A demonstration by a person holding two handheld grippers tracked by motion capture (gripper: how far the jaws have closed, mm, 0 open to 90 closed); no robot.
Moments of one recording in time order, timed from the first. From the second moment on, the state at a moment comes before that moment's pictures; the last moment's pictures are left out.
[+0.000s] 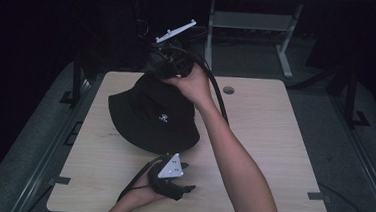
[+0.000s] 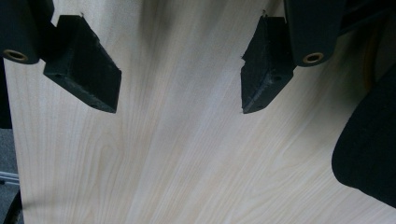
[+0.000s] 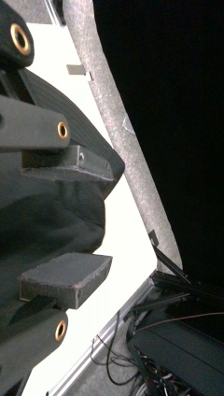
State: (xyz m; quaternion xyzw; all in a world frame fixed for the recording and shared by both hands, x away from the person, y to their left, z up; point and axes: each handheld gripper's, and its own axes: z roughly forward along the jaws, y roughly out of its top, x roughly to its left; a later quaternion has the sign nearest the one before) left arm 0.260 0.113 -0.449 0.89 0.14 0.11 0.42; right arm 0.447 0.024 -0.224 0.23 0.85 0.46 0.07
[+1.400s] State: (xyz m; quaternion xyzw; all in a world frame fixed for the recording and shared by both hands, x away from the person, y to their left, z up) left arm 0.259 0.117 -0.452 0.89 0.15 0.10 0.41; right arm 0.431 -0.096 -0.245 0.29 0.81 0.51 0.04
